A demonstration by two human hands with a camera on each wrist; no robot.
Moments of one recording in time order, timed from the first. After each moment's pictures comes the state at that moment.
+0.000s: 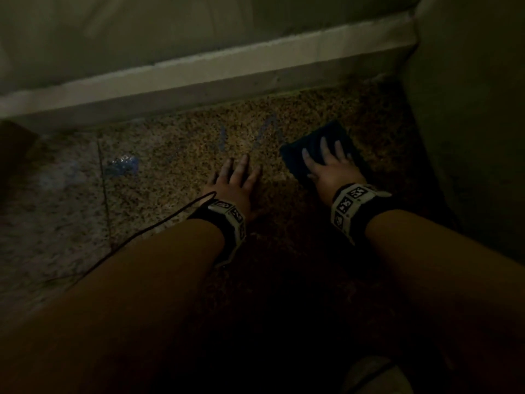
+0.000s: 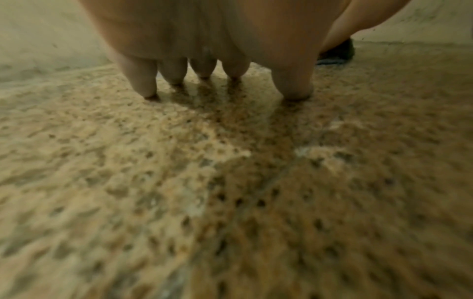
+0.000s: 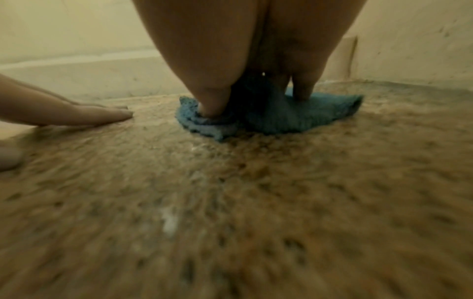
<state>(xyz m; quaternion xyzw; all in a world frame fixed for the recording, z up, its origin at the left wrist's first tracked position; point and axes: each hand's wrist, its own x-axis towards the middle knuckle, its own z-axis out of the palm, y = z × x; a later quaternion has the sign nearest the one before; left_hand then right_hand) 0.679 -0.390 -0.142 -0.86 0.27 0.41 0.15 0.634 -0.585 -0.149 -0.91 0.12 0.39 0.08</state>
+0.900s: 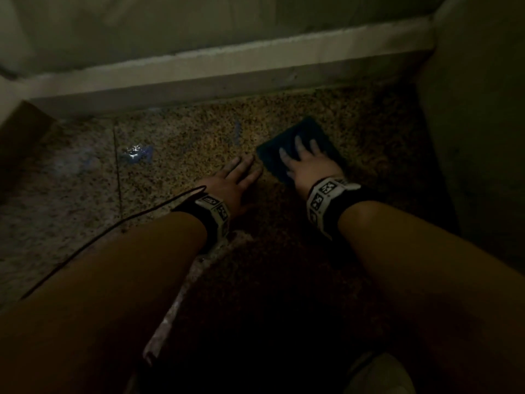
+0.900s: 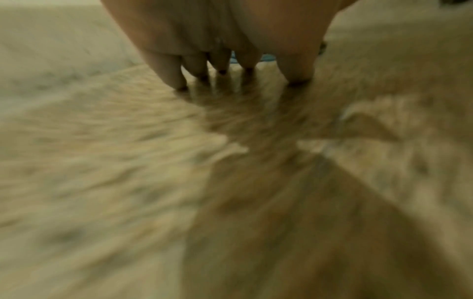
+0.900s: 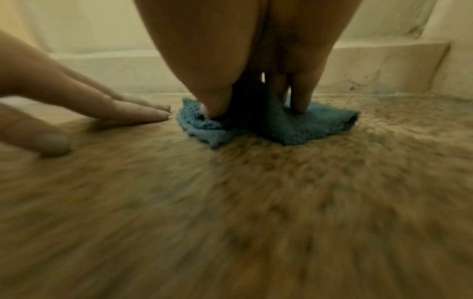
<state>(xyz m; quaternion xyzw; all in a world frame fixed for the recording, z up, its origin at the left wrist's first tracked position) 0.689 -0.355 -0.141 -0.84 0.33 0.40 0.15 0.661 -0.526 -0.136 -0.91 0.07 0.41 0.05</state>
